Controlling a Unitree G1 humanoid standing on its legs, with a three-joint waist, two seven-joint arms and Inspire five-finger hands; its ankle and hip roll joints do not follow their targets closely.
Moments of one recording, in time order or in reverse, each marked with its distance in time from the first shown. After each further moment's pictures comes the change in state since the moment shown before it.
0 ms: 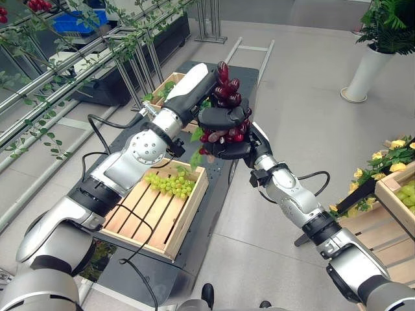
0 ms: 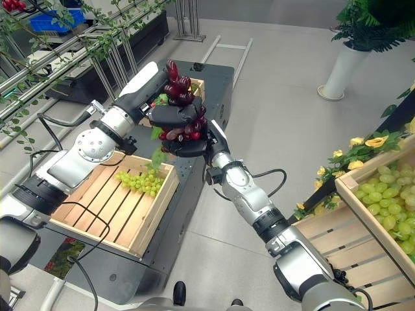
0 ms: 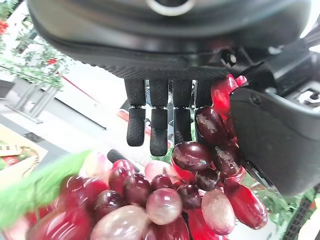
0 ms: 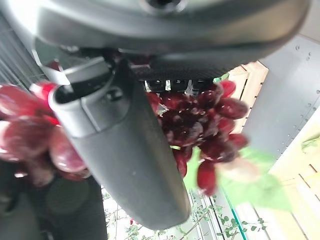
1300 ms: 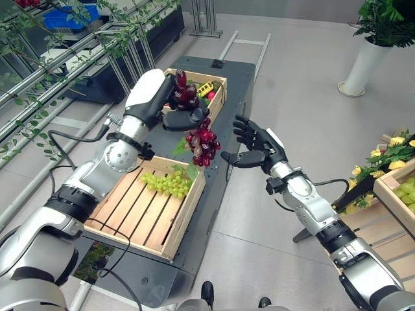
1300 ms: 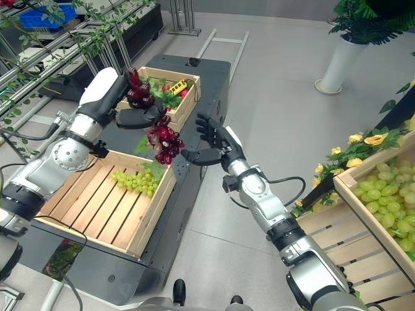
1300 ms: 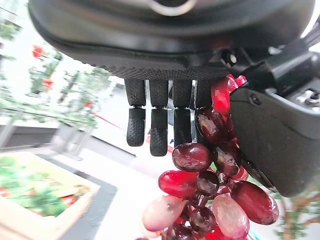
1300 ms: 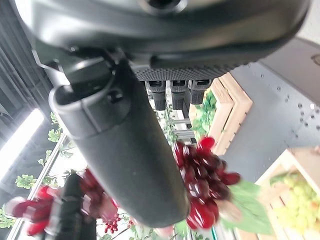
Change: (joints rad) left arm 0.050 0.082 0.039 0.127 0.120 -0.121 0.163; right arm 0.080 -0.062 -0.043 0.000 -0.149 -0.018 0.076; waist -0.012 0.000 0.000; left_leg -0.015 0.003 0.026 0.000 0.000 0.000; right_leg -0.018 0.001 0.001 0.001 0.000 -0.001
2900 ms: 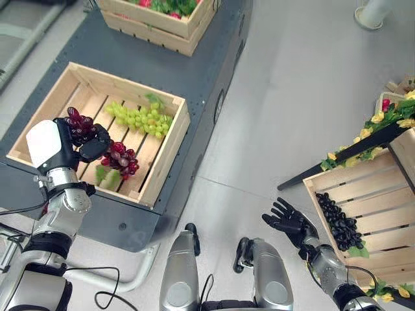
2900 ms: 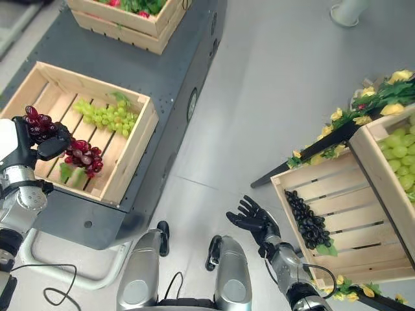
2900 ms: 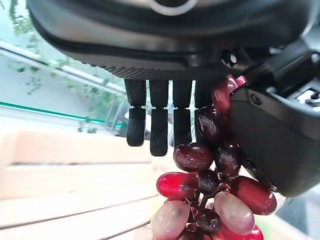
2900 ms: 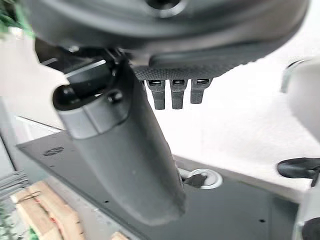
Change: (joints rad) left arm 0.411 -0.001 0.388 0.360 0.143 0.098 0.434; right arm 0.456 0.028 -0.261 0.480 0.204 -0.136 0.300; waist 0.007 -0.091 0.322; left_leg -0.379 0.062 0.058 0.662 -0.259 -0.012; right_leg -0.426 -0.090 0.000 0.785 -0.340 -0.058
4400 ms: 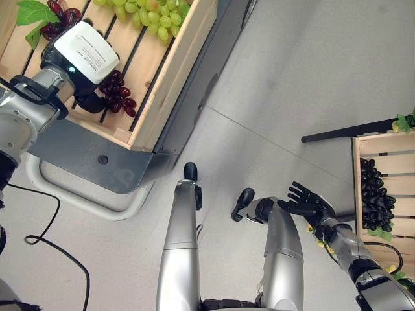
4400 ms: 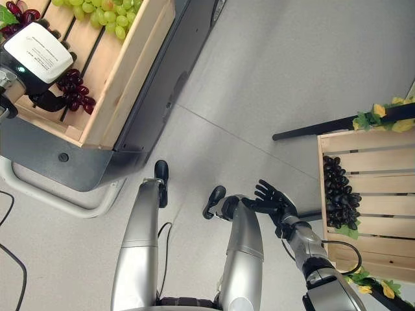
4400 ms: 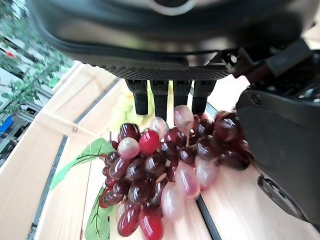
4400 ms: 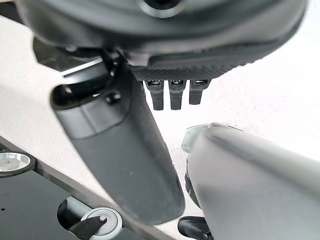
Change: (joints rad) left arm -0.769 0.400 -0.739 -0.090 0.975 0.110 -0.411; right arm -0.226 -0.137 0.061 0.214 0.016 -0.003 0.045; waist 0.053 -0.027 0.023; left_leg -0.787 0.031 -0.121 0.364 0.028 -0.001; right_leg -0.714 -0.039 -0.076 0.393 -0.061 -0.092
